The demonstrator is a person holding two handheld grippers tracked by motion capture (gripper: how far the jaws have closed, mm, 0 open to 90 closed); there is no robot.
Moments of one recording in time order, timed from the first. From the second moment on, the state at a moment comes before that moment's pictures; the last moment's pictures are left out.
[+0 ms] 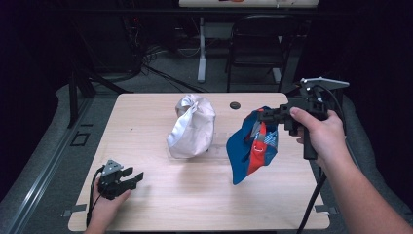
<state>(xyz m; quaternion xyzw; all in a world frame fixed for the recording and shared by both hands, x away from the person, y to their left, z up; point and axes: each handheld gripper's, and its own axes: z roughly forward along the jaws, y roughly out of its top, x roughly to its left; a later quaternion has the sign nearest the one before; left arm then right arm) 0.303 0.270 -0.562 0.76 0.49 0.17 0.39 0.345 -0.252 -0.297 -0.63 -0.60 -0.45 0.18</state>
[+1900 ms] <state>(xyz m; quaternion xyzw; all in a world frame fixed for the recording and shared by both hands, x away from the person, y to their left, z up) 0.305 0.273 -0.563 0.76 0.49 0.16 0.39 0.441 -0.230 -0.291 -0.68 -0.58 -0.43 0.13</state>
